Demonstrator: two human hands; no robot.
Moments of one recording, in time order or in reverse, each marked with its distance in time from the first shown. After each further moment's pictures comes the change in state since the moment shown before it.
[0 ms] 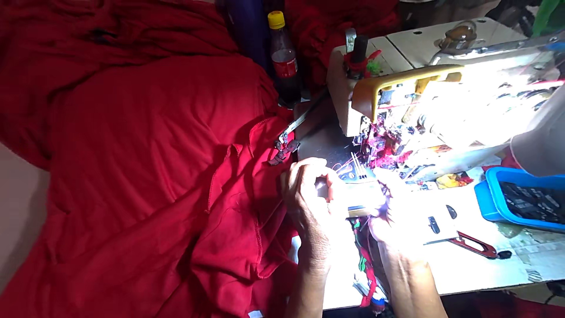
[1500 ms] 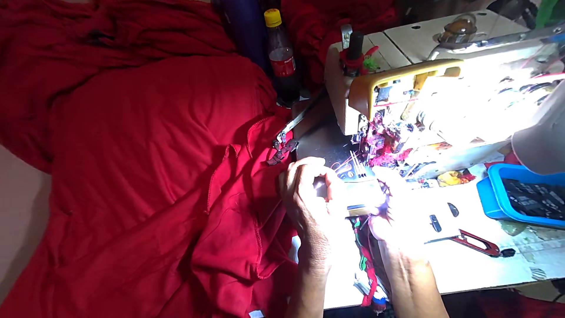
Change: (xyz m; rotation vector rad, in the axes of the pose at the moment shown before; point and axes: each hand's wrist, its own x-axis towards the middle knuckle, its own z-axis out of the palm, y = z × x) left_hand 0.000 0.000 0.001 0.008 0.016 0.005; right_hand 0.000 -0.001 0.001 -0.012 0.057 0.034
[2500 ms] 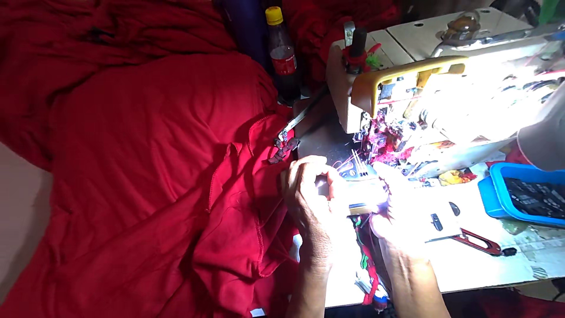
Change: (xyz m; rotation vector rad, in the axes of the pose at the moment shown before) left_hand -0.001 0.000 -0.001 -0.027 -0.010 -0.012; right_hand 0.001 0.001 0.003 0.007 0.019 -0.029
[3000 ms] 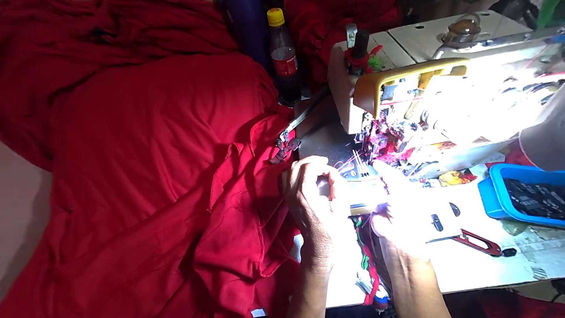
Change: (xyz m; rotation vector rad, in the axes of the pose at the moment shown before) left_hand 0.000 0.000 0.002 0.015 0.019 -0.001; right_hand -0.001 0.000 0.001 -0.070 0.003 -0.063
